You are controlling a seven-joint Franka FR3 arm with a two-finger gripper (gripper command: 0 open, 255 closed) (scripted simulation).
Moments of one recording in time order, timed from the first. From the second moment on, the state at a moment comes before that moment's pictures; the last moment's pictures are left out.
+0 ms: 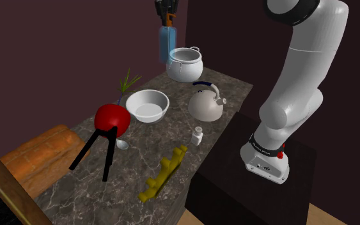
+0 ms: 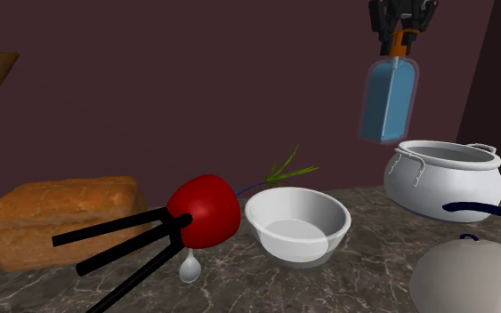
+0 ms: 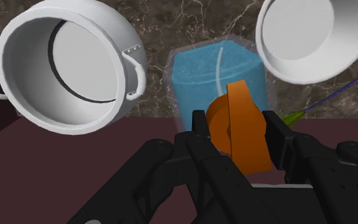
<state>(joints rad) -0.37 0.24 0.36 -1.27 -0.09 1.50 -0.06</state>
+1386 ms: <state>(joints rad) -0.40 0.18 0.35 -1.63 -0.07 1.81 -0.07</state>
